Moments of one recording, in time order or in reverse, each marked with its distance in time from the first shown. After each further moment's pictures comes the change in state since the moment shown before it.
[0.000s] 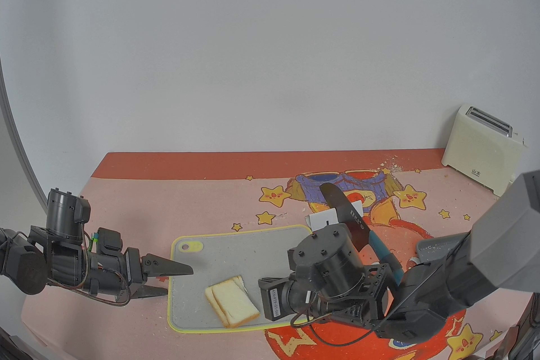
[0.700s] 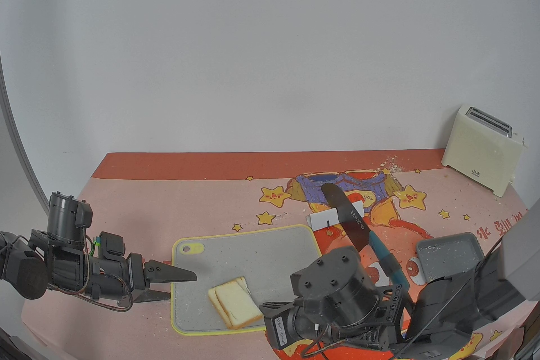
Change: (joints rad) left arm -0.032 -0.002 0.022 -0.001 0.002 0.004; right arm 0.082 -0.098 0.081 0.068 0.004 0.028
